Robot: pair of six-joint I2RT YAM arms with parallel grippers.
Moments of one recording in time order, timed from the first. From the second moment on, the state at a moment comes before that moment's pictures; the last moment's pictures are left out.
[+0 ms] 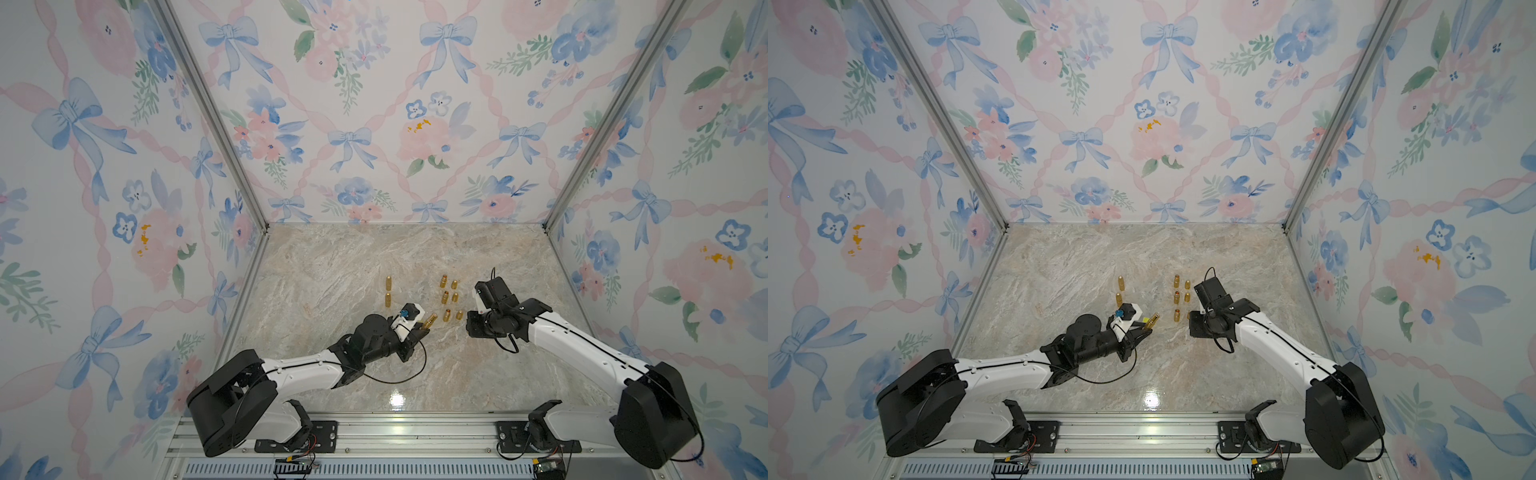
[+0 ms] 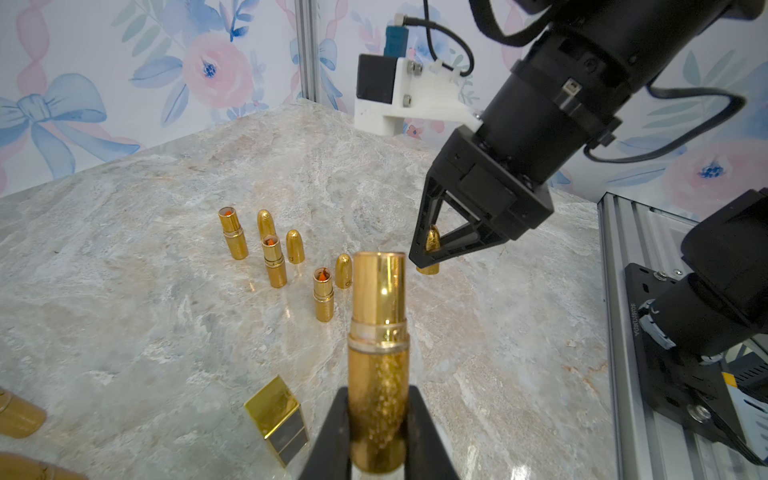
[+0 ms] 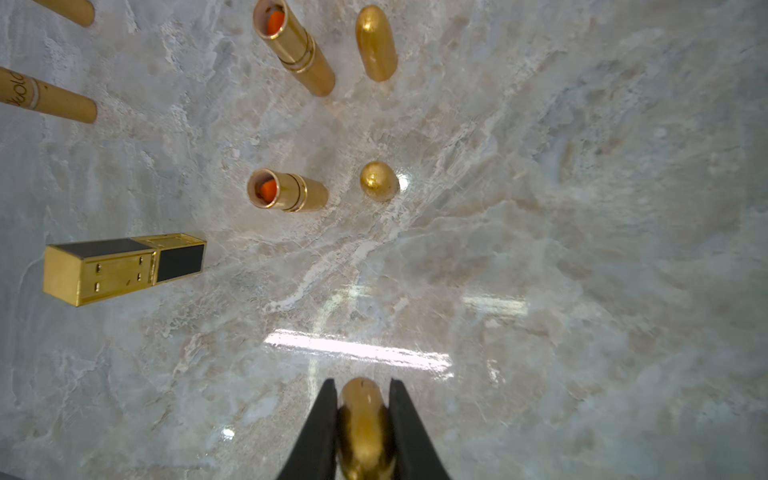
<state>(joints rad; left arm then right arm) -0.89 1.34 0.48 0.57 0.15 -0.04 0.50 1.30 0.83 -0.67 0.00 0.46</state>
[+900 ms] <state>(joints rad) -0.89 1.34 0.48 0.57 0.13 -0.04 0.59 1.51 0.74 -0.37 0.16 0.49</state>
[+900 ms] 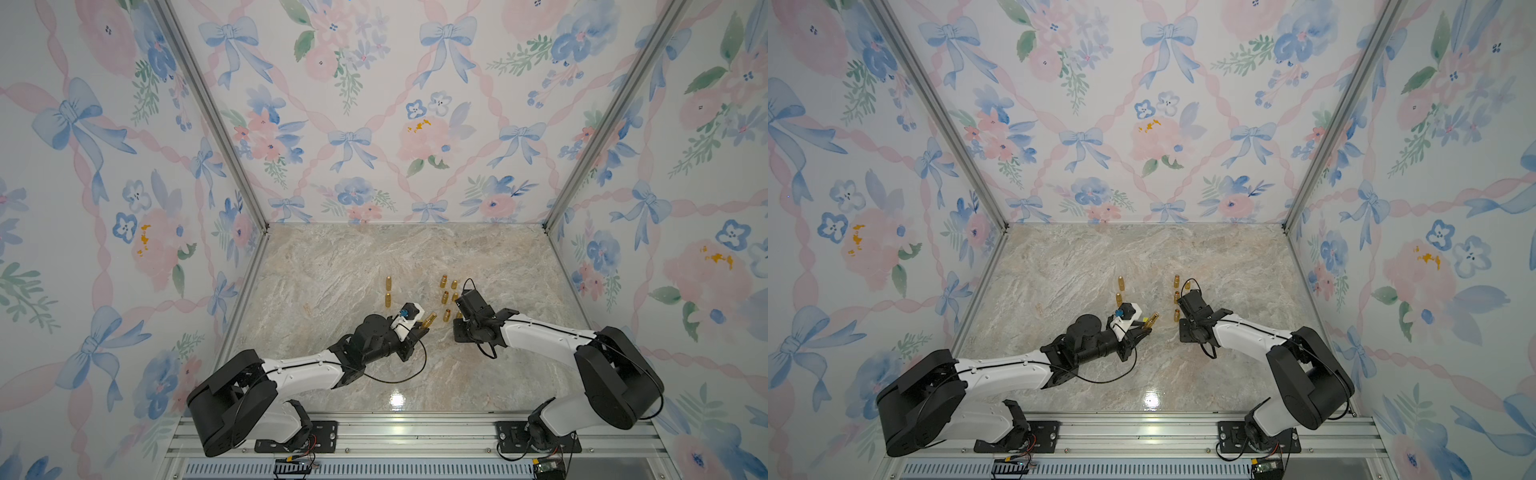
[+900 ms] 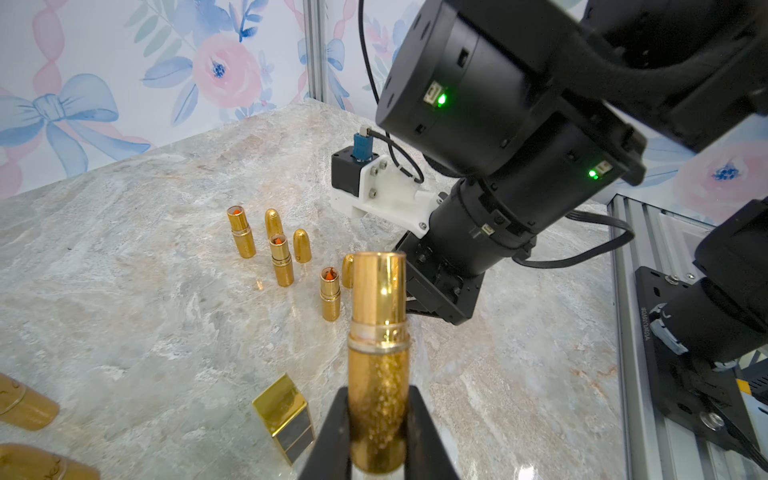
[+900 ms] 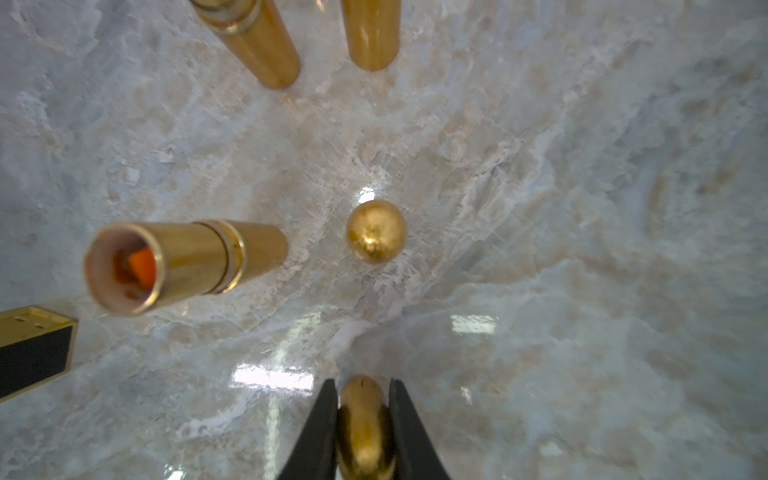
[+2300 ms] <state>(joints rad) -0.92 1.42 0.55 0.57 0.14 -0.03 0.50 1.11 0.90 -0.69 -0.38 0.55</state>
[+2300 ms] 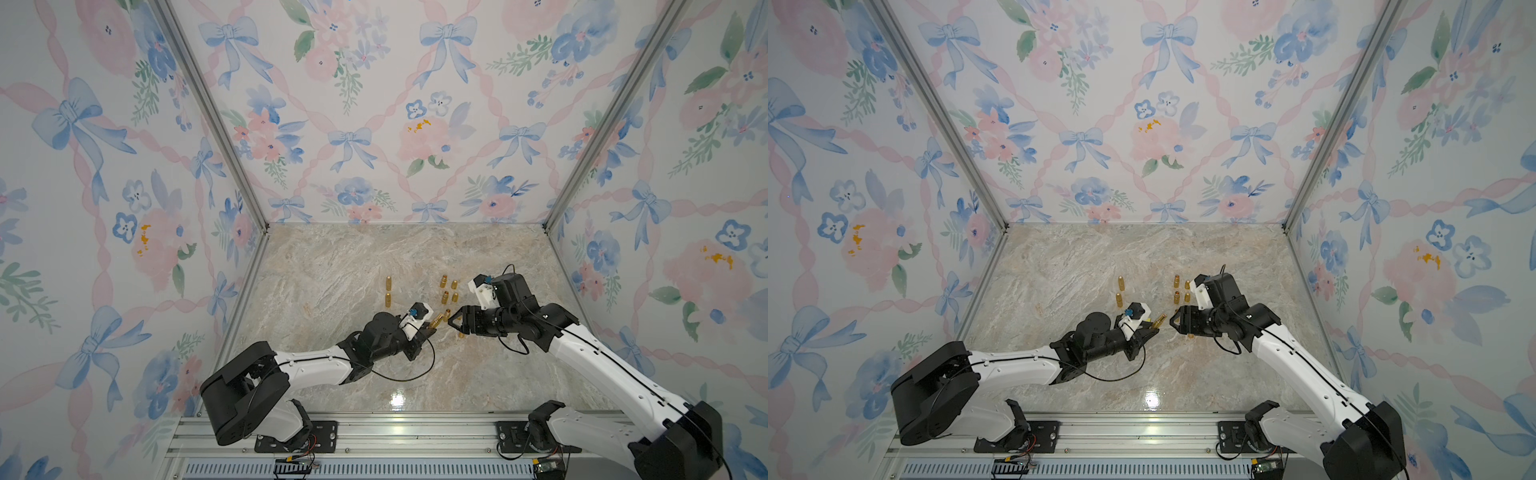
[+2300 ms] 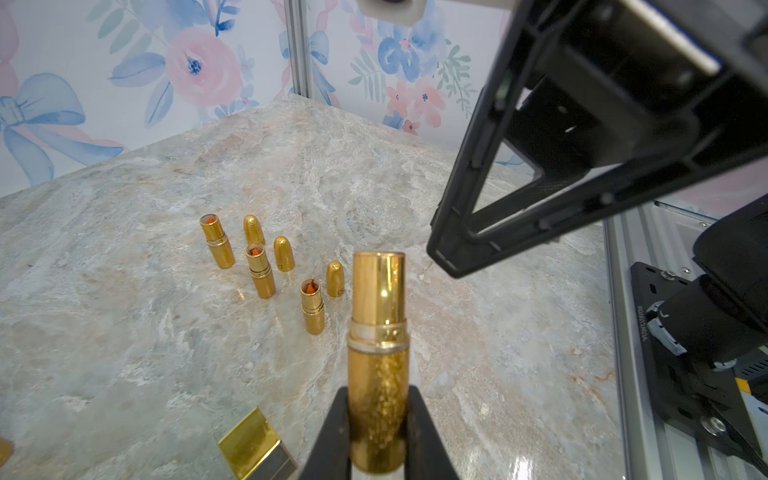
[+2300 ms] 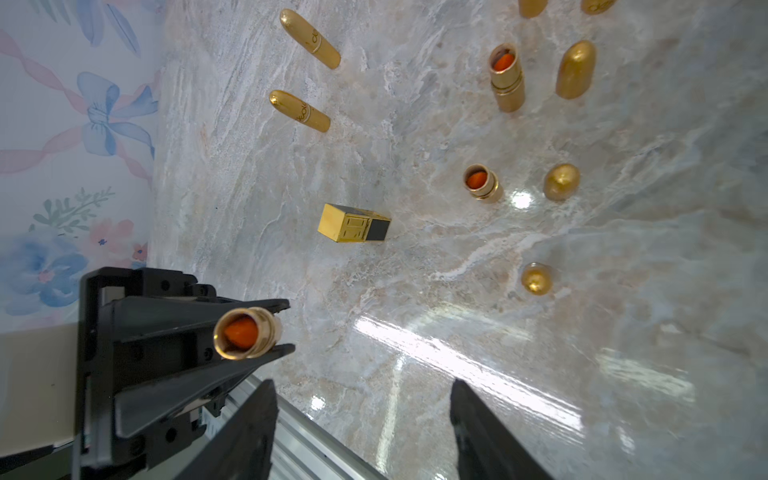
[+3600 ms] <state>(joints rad) -0.94 1.43 0.57 0.56 0.12 0.01 0.55 1.28 0.88 -0.42 -0.56 0.69</state>
